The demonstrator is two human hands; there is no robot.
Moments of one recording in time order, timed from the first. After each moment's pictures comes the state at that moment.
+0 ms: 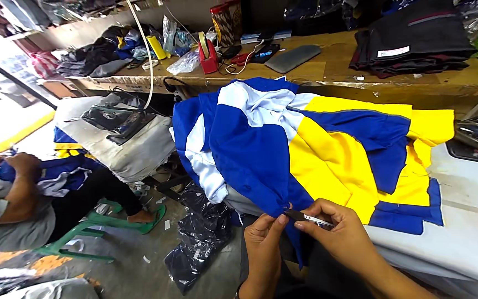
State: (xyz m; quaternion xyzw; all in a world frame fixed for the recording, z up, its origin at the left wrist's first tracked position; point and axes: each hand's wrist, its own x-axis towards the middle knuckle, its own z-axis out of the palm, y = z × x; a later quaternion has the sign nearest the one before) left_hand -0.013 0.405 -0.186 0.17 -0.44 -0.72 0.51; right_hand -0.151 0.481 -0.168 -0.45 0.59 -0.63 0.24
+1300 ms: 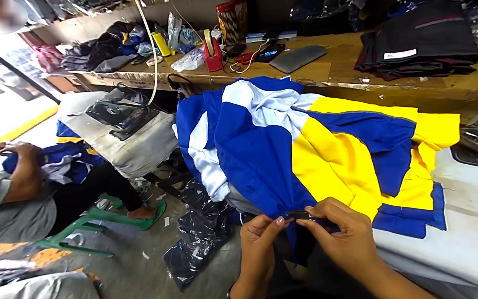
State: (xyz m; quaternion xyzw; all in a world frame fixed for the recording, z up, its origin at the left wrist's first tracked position) left_hand 0.002 0.400 -0.175 0.19 -0.42 -0.75 0.48; right_hand -0.154 0.475 -0.175 -0.56 0.62 -0.55 -0.04
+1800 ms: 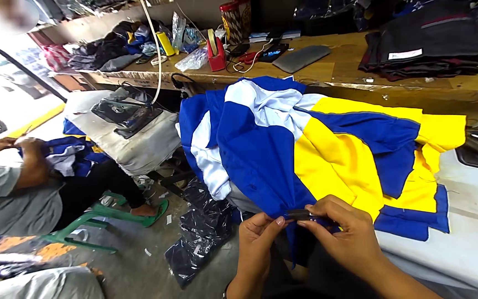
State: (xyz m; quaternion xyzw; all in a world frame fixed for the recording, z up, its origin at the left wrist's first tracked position) left_hand 0.007 0.396 -0.170 0.18 -0.47 -0.73 0.46; right_hand -0.163 0.475 -0.171 -0.59 0.60 -0.54 -0.02
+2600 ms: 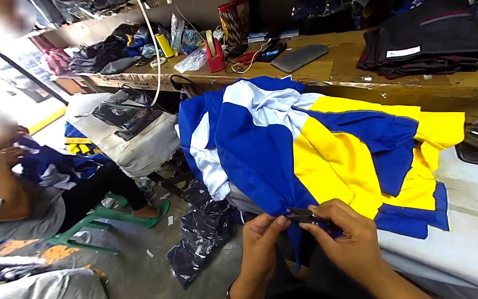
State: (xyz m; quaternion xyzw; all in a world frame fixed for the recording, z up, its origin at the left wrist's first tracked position) left_hand 0.001 0.401 -0.174 0.17 -0.44 -0.75 0.46; right_hand -0.157 0.483 -0.178 -0.57 0.60 -0.56 -0.04
